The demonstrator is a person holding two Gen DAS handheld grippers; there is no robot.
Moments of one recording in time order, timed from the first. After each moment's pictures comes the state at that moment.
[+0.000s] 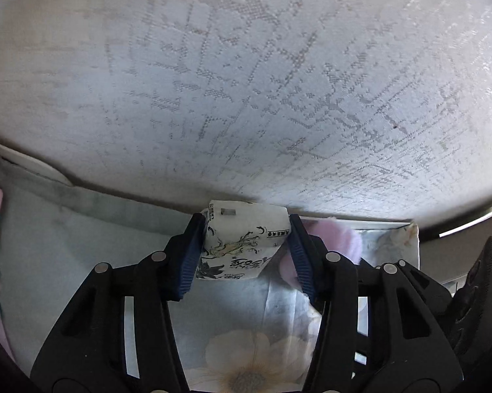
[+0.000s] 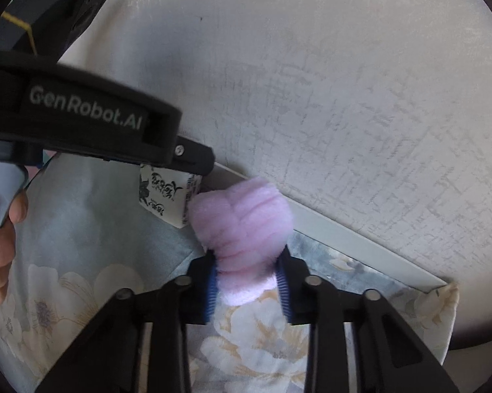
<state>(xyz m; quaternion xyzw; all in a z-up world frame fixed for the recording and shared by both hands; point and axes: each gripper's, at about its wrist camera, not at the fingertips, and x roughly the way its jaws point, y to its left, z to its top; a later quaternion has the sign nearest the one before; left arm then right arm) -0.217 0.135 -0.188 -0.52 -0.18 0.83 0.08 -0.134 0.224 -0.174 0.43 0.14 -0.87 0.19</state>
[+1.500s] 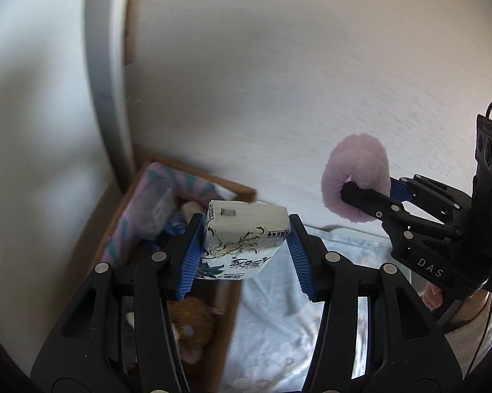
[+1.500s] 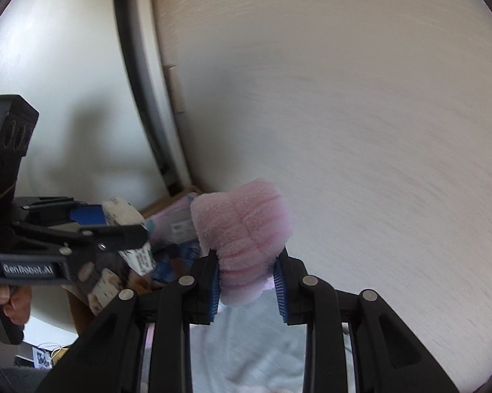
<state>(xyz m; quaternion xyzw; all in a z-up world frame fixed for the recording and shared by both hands) -0.053 -0.116 0.021 -0.43 -0.19 0.88 -0.03 -0.124 0.023 0.043 0.37 0.14 -0.83 0.39</state>
